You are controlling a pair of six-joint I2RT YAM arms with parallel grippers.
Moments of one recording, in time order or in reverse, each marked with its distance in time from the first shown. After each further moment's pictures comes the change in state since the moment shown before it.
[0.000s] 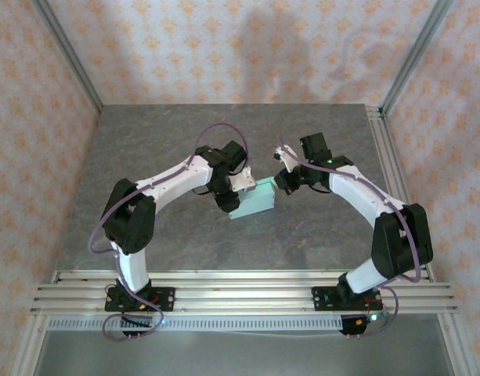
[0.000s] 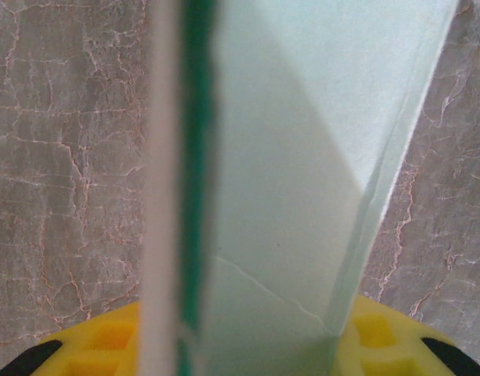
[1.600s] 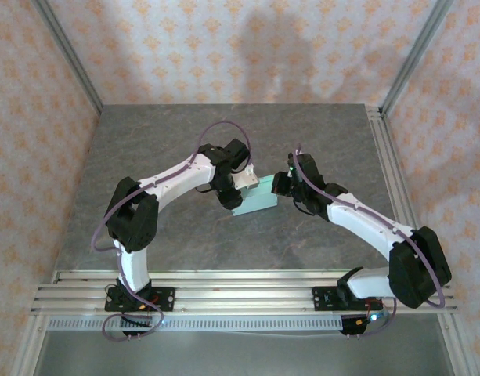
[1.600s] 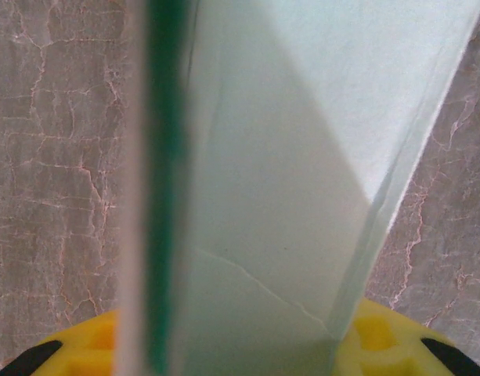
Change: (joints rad) left arm -0.001 0.027 0.040 0.008 -0.022 0.000; right arm 0.209 -0.204 -0.252 0.321 0.480 0.924
